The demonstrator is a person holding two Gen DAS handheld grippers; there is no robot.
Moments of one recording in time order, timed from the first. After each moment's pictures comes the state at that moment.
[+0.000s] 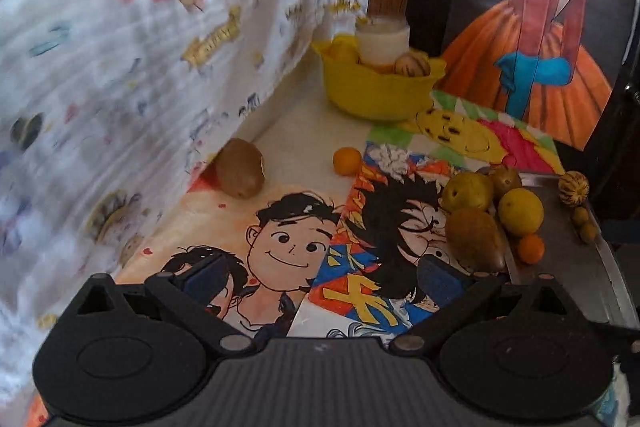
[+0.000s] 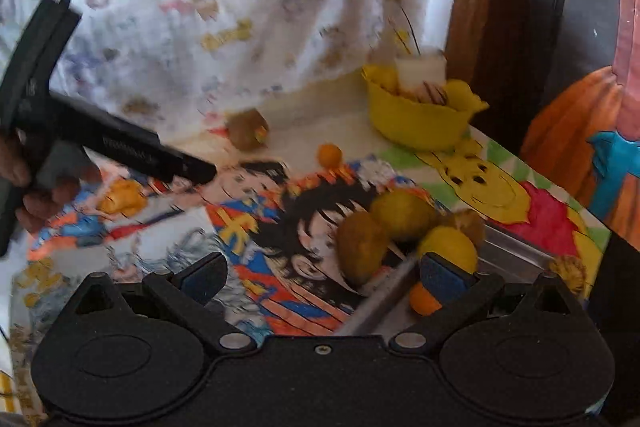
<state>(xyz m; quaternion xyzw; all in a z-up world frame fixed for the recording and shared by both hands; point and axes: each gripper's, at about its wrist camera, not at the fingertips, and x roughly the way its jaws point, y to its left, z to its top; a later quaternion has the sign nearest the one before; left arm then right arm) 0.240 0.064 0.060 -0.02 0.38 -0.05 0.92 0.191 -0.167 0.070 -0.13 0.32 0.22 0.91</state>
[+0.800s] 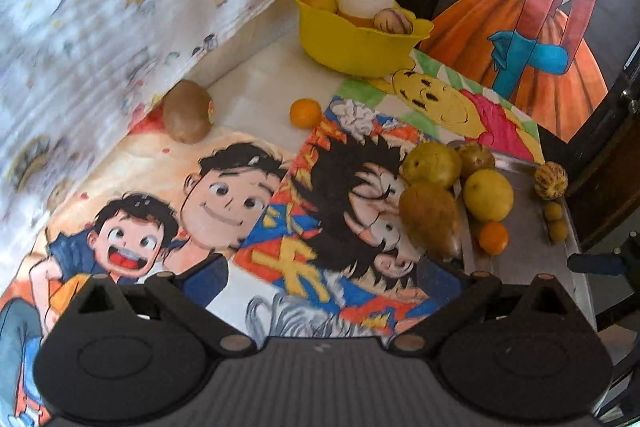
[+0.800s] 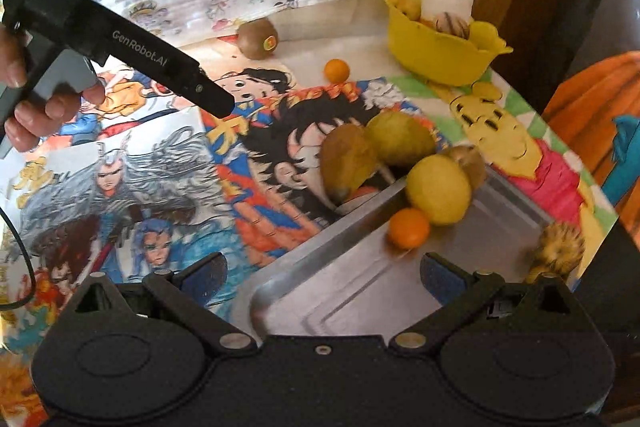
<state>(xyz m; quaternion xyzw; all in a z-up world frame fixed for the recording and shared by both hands) 0.248 0.037 0.042 -0.08 0.45 -0.07 0.89 0.193 -0.194 0.049 -0.19 0.41 0.26 0.85</state>
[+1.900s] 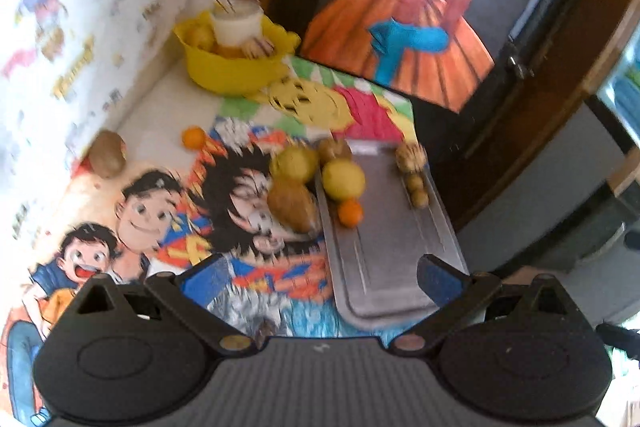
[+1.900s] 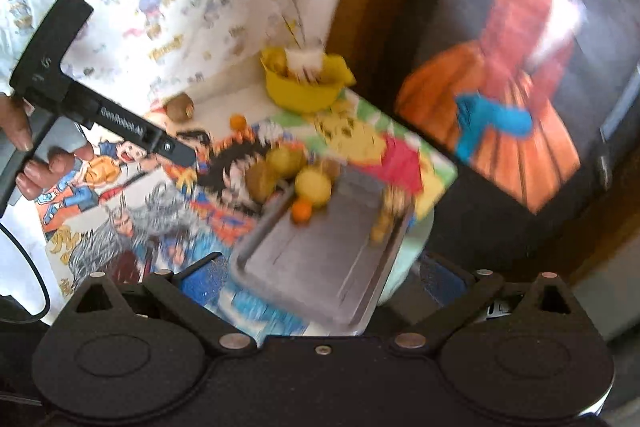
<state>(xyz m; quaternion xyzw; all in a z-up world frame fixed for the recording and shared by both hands) 0.199 0.009 0.151 -0.07 0.44 -0.21 0.87 0.094 -0.226 0.252 -0.18 0.38 0.10 0.90</state>
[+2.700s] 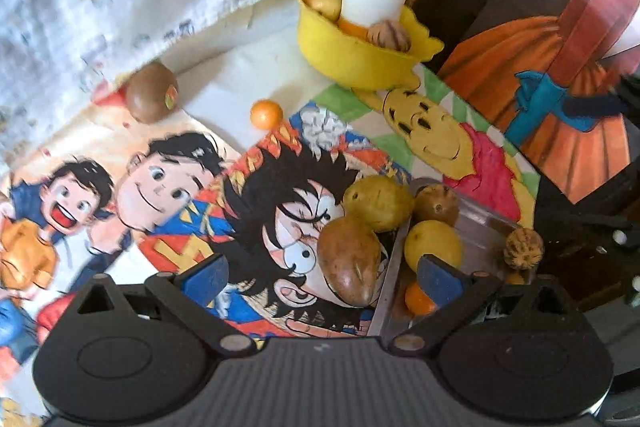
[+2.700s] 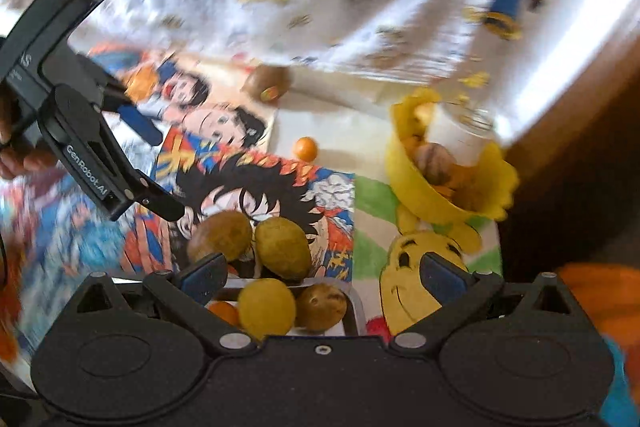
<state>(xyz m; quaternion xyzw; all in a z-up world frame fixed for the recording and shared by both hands) 0.284 -0.038 0.063 -0.18 0.47 0.01 0.86 0.382 -0.229 0.144 -0.39 0.31 0.48 0.72</state>
